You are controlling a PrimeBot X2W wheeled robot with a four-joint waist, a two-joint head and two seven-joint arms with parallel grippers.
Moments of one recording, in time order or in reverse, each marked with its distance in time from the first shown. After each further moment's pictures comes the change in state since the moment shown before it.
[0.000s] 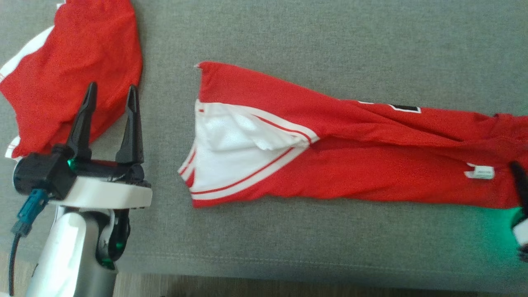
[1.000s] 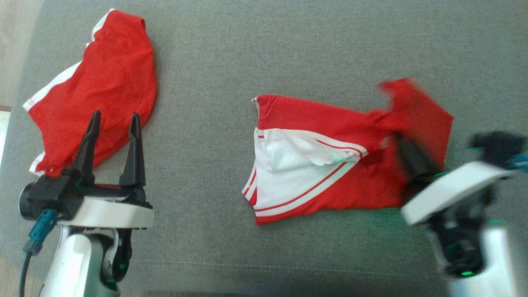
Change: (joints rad) left arm 0.089 -0.016 0.020 0.006 0.034 0.007 0.000; right arm -0.117 -0.006 0.430 0.010 0.060 0.000 -0.174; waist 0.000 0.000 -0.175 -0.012
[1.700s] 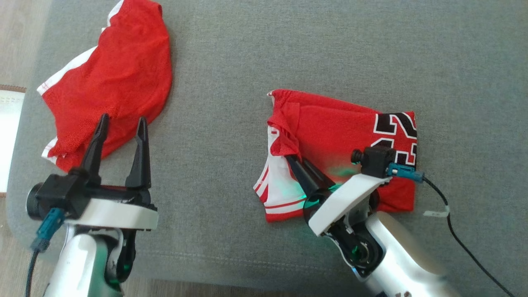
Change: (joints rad) left arm -0.006 0.000 -0.019 0.028 -0.002 -0.001 0.001; right arm -0.247 -0.019 0.616 0.539 0.291 0.000 -0.460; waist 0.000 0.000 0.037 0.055
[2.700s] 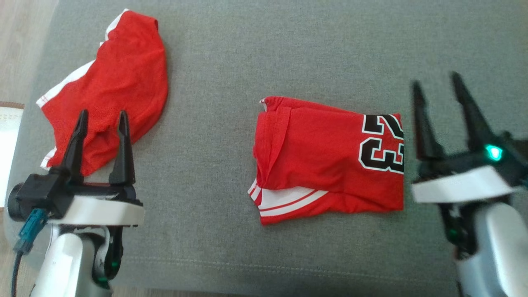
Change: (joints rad) left arm 0.003 0.016 0.041 -0.023 0.000 0.019 -0.001; right arm 0.149 -0.037 -0.532 -0.409 -0.727 0.000 -0.111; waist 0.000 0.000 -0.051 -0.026
